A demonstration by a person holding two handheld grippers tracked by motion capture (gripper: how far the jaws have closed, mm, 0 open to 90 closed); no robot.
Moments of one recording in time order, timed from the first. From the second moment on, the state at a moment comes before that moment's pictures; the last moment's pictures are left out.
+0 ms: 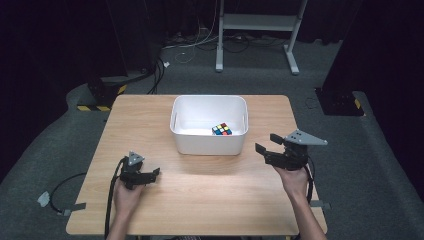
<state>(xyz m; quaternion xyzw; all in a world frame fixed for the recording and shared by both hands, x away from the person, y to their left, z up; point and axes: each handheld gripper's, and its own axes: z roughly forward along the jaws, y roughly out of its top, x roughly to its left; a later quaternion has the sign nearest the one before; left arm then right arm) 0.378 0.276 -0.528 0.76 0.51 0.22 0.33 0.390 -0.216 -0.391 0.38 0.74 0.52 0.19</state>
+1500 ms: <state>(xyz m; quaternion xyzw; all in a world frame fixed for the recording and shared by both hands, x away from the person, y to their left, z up) 0.377 0.276 -0.528 0.76 0.52 0.22 0.33 0.371 -0.226 -0.427 0.40 0.74 0.52 0.18</state>
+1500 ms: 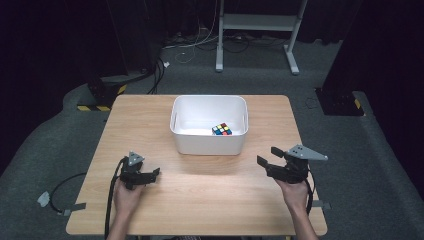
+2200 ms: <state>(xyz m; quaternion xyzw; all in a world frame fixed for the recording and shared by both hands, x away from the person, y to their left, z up) 0.377 0.276 -0.528 0.76 0.52 0.22 0.33 0.370 -0.225 -0.453 0.41 0.74 0.49 0.17</state>
